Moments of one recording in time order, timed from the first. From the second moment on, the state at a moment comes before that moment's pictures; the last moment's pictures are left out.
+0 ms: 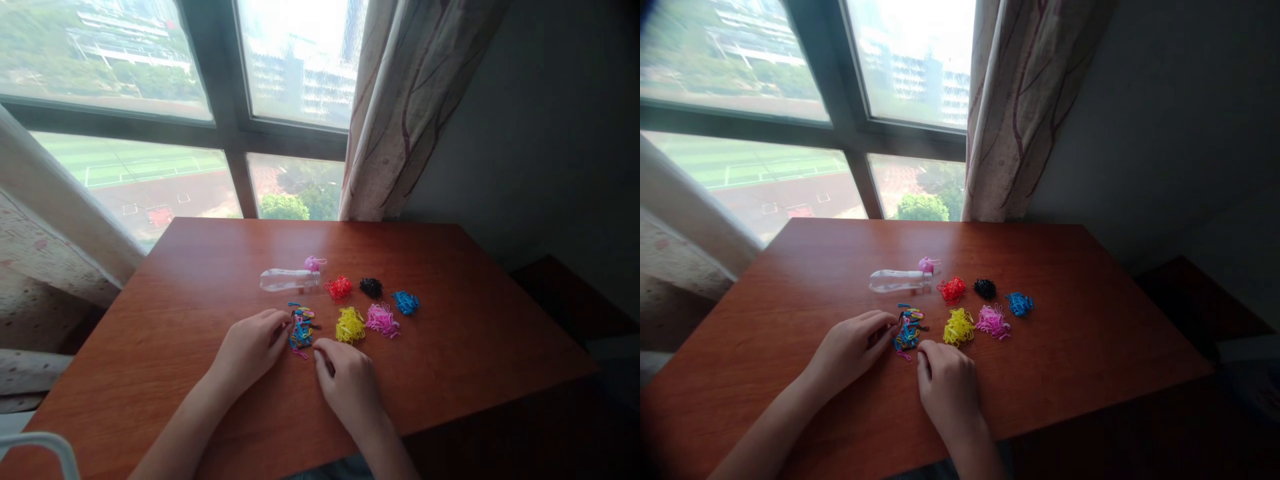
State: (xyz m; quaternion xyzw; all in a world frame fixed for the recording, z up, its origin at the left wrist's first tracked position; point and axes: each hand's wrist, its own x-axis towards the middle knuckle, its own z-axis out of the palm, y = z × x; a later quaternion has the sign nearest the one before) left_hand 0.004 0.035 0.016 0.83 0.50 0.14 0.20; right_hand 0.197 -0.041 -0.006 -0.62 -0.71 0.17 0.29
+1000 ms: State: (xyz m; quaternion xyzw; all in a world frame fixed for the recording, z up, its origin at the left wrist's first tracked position) left_hand 0.004 0.031 0.026 0.83 0.50 0.13 0.20; right_hand 0.164 -0.021 0.017 -0.72 -0.67 0.12 0.13
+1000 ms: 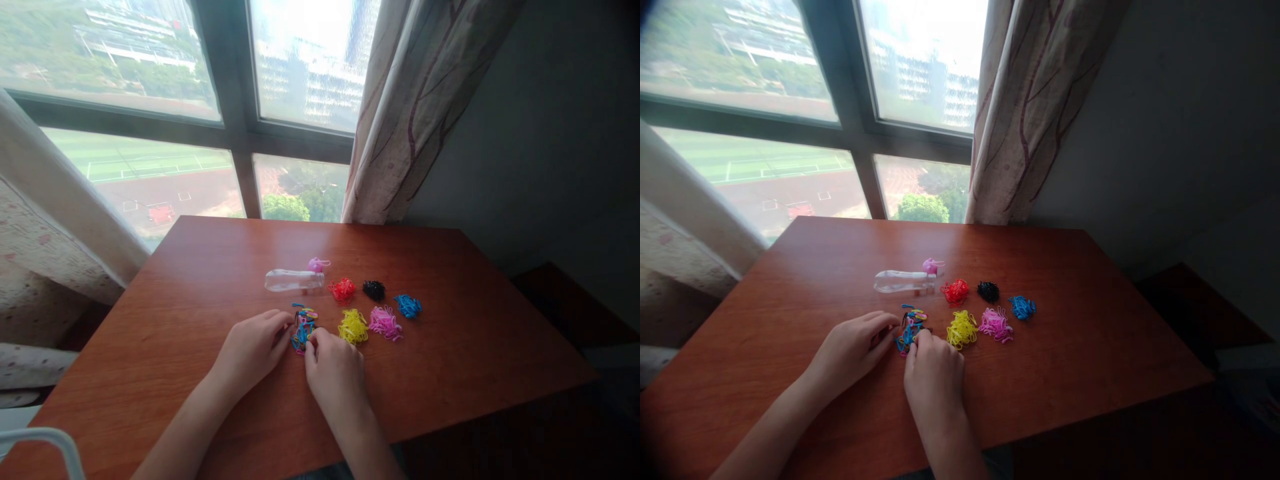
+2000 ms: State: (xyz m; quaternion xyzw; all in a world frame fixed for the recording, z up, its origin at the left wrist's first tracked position) left_hand 0.001 0.033 0.018 0.84 0.49 0.13 0.19; right_hand 0.392 -0.001 -0.010 -0.82 -0.48 0.07 0.32
